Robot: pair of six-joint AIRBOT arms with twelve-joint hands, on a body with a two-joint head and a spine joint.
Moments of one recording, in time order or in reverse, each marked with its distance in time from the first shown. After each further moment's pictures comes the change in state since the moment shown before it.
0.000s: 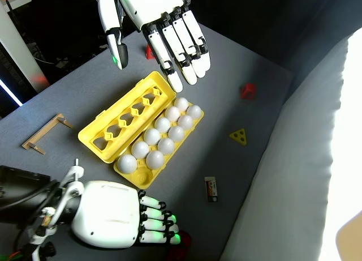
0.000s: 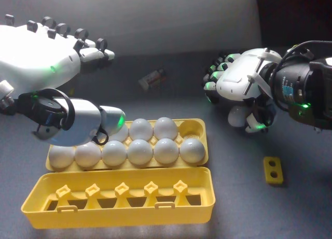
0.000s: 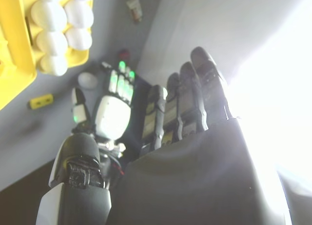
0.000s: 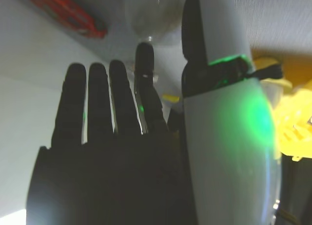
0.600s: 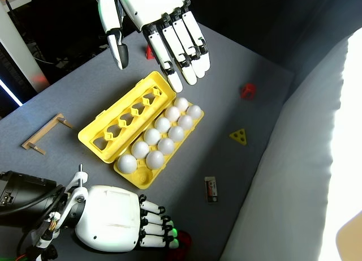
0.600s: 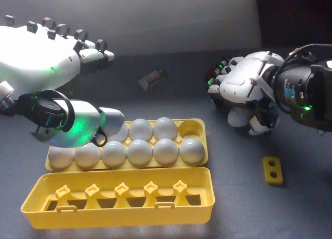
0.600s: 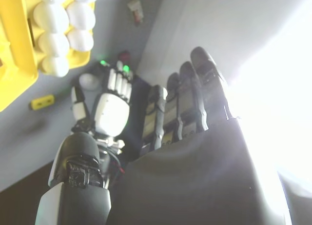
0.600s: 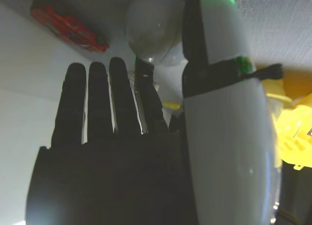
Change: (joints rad) left arm 0.000 0.000 0.000 -0.002 0.002 0.002; right arm -0.012 -0.002 0.009 0.003 0.000 0.001
